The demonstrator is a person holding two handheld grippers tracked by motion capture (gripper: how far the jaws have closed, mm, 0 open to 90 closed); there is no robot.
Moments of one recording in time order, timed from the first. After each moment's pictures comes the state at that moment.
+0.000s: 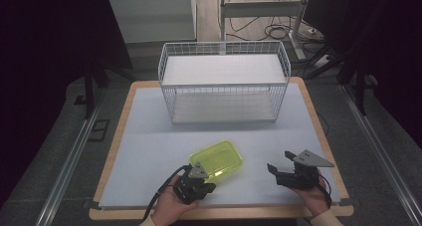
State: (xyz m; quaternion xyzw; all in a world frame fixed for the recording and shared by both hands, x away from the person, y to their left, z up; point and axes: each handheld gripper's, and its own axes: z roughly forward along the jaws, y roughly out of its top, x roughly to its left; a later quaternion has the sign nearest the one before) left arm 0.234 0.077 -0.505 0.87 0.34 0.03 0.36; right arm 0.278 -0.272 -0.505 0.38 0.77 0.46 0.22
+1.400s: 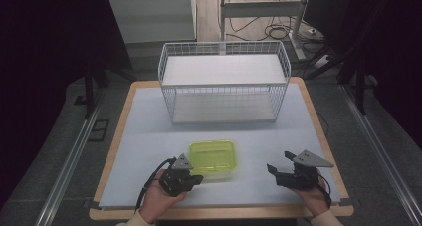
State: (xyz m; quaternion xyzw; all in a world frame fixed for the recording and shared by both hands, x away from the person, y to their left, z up) left arm 0.242 0.112 -0.494 0.85 0.36 0.04 0.38; right arm 0.277 -0.271 -0.505 0.38 0.77 0.46 0.22
